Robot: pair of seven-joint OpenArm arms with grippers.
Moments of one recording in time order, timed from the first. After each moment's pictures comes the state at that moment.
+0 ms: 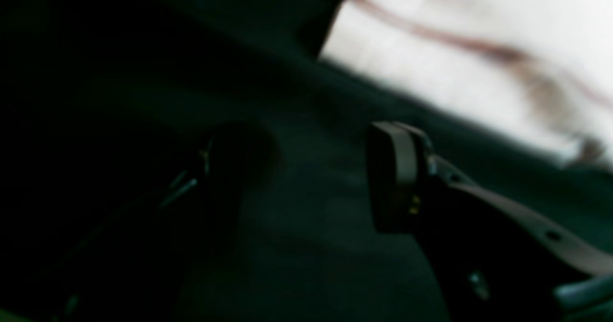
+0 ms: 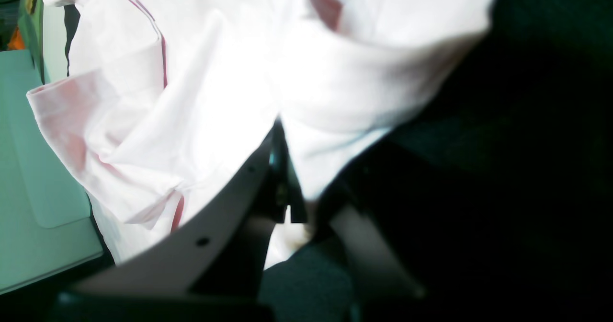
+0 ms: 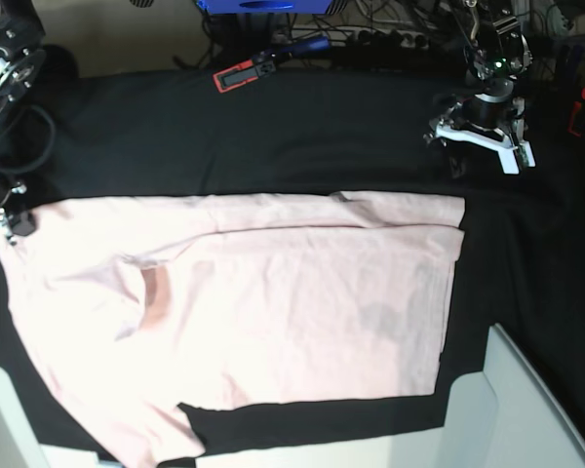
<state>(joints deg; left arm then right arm) 24.5 -0.6 -25.7 89.8 -17.6 -8.7 16.8 13.7 18.2 49.2 35.0 33.4 26.2 -41.3</state>
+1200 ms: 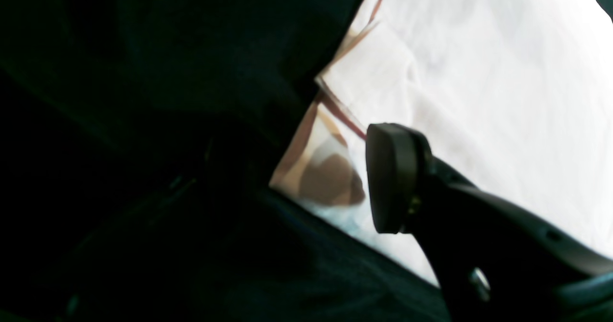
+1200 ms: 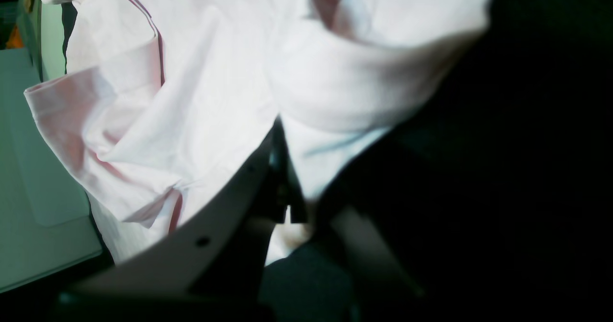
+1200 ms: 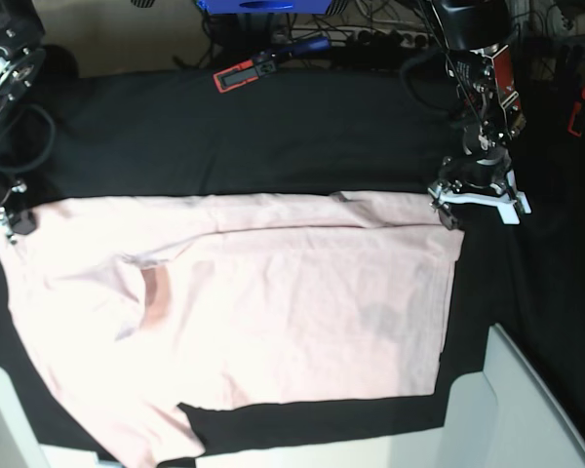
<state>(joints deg) 5.5 -4.5 -25.9 64.9 -23.8 -8.7 14.0 13.6 18.2 49.1 35.0 33.4 26.2 -41.4</state>
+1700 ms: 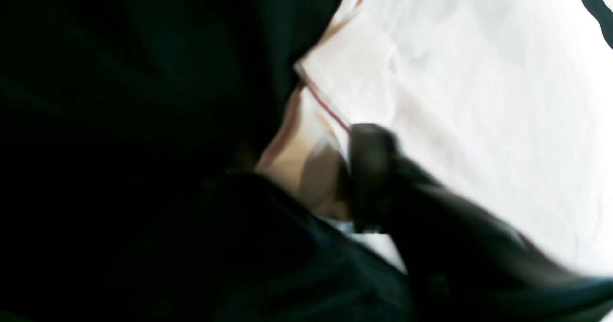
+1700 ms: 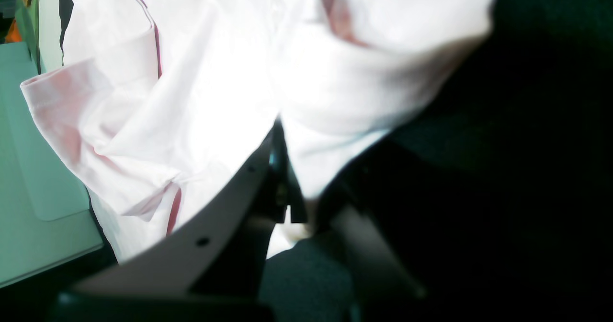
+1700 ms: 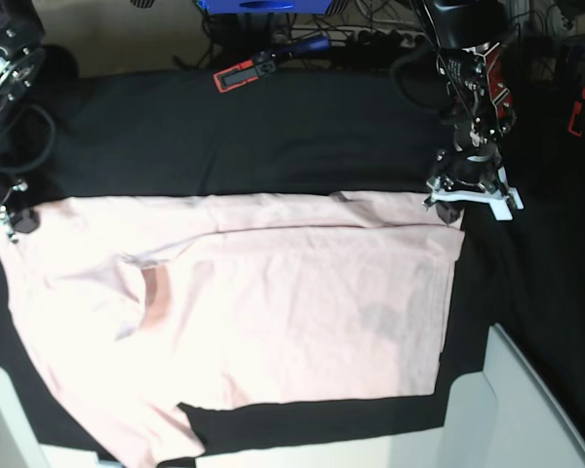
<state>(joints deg) 5.7 -3.0 -25.9 63.3 -24.8 -9.2 12.6 13.6 18.2 49.1 35.0 33.4 26.2 -42.8</state>
